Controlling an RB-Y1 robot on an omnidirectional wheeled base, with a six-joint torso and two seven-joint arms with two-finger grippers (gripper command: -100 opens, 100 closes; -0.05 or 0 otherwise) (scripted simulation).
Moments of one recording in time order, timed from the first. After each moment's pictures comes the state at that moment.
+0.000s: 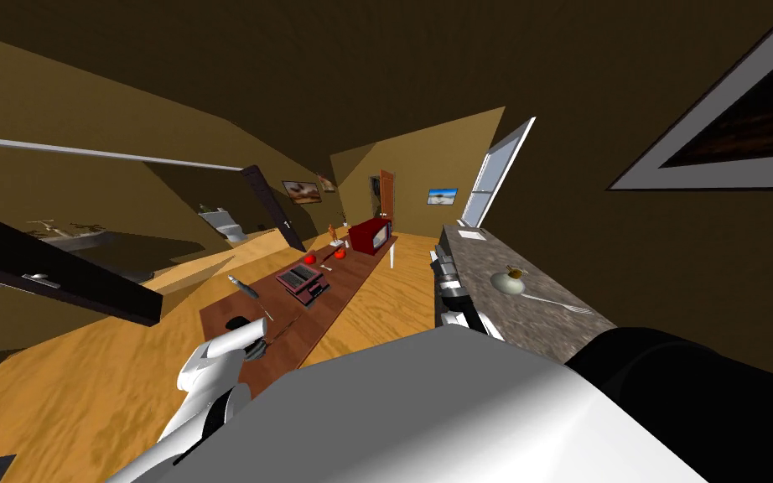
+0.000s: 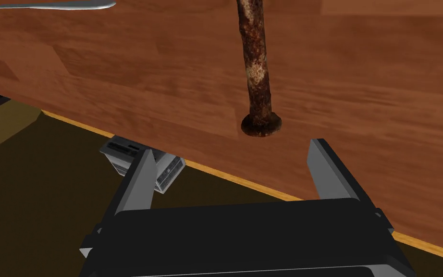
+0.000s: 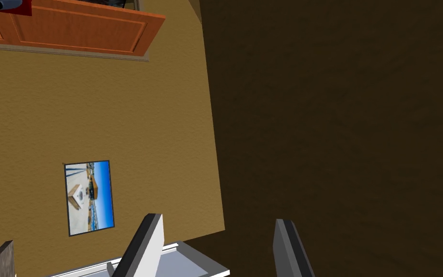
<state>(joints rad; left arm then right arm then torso) -0.26 0.42 0.64 -0.92 -0.12 0.91 0.34 0.53 -0.04 -0.02 -2.22 0.10 -0.38 -0.09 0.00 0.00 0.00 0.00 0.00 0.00</state>
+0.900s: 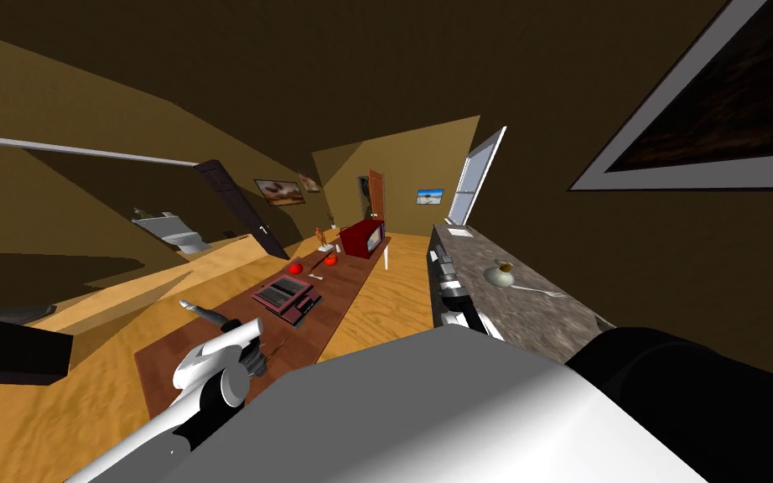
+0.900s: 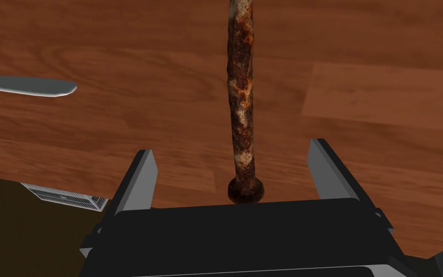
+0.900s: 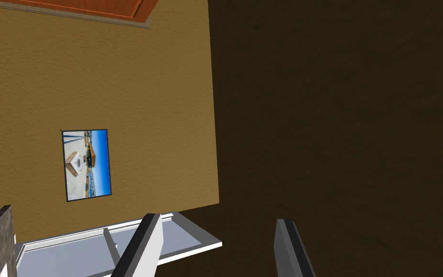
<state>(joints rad) -0.37 0.49 0.75 -0.67 -0.16 1.11 0.43 0.53 -0.04 -0.02 -2.22 0.10 -0.38 -0.09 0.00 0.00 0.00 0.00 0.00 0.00</state>
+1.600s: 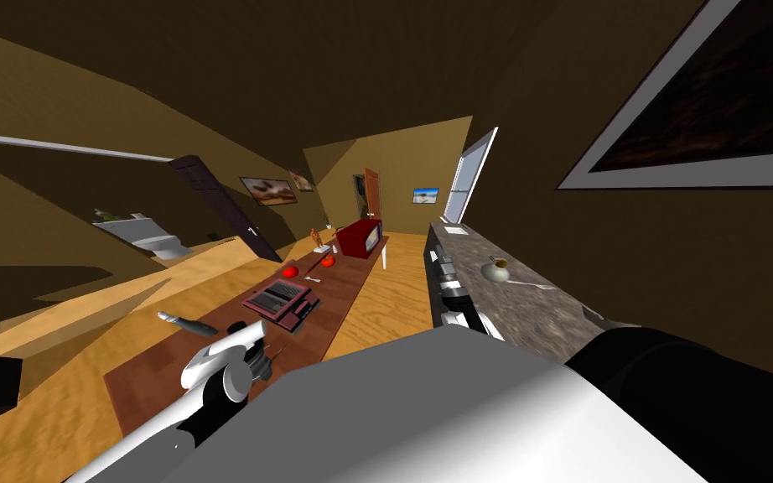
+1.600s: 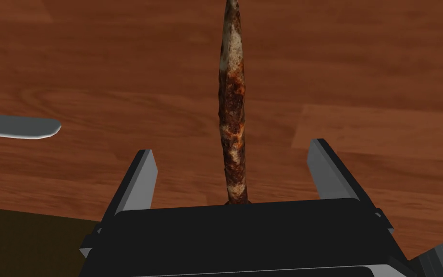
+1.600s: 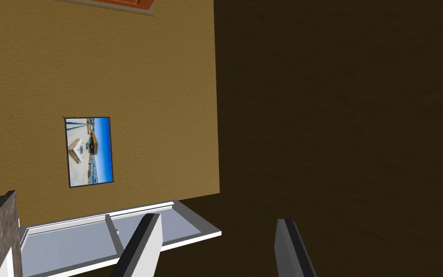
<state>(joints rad) -0.38 0.48 0.76 -0.60 -0.18 1.14 0.48 0.53 -0.04 -0.02 -2.22 0.10 -0.38 -0.09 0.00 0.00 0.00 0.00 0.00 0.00</state>
